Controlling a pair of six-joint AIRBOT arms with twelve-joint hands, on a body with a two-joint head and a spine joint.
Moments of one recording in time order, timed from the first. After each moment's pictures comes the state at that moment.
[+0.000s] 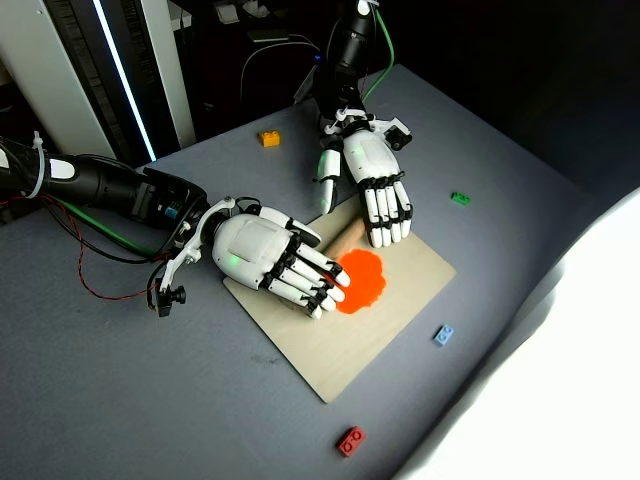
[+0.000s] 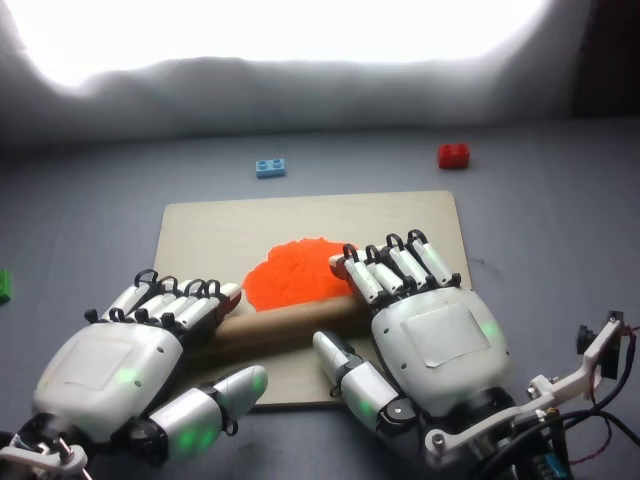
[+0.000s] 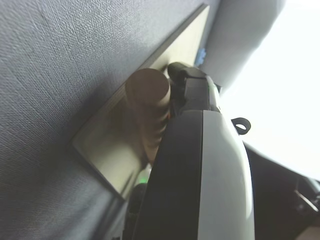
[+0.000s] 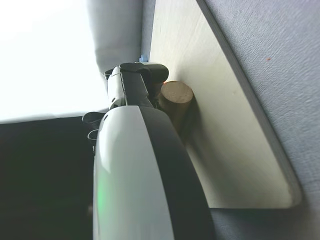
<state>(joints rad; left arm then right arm) 1.06 -1.22 0.99 -0.54 -1.24 1.17 -0.82 -1.70 1.22 0.66 1.33 -1.61</state>
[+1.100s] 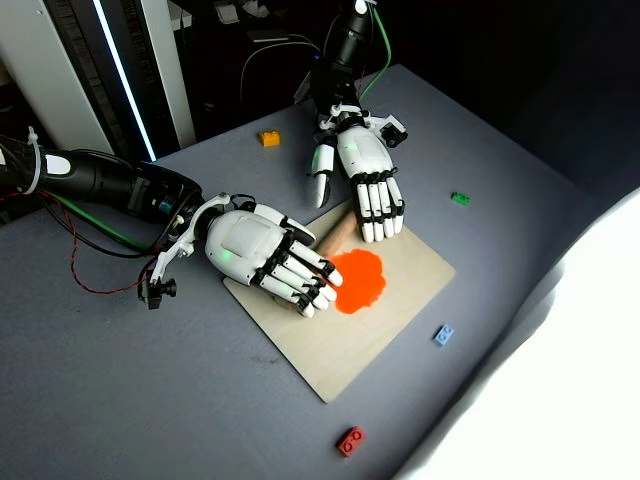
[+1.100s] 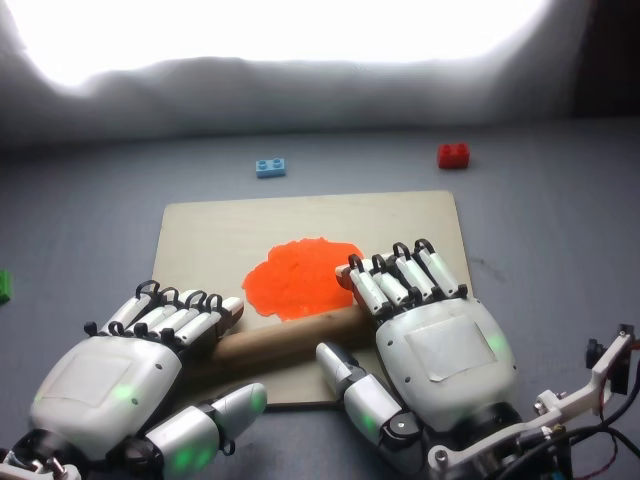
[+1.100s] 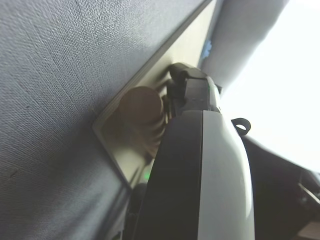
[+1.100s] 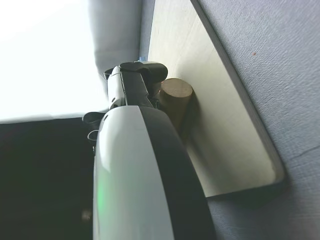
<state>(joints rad) 1.10 -1.22 0.98 -0.51 -1.26 1.16 -0.83 -1.69 1.17 0.68 1.37 -1.66</state>
